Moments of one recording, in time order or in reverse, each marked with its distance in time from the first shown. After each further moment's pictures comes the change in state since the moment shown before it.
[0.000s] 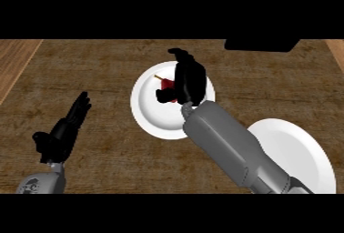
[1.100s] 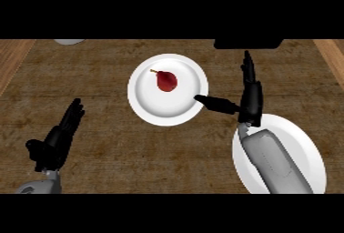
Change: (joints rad) left arm 0.050 -0.004 0.034 0.005 0.002 0.009 -0.026; right arm 0.447 -0.130 -0.280 -0.343 -0.577 -0.076 -0.673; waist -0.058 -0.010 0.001
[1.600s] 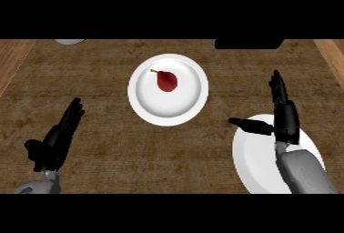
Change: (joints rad) left arm 0.002 -0.001 0.004 -0.015 -0.007 -0.008 0.009; right arm 0.203 -0.125 -0.136 0.007 -0.125 0.300 -0.298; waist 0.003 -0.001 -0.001
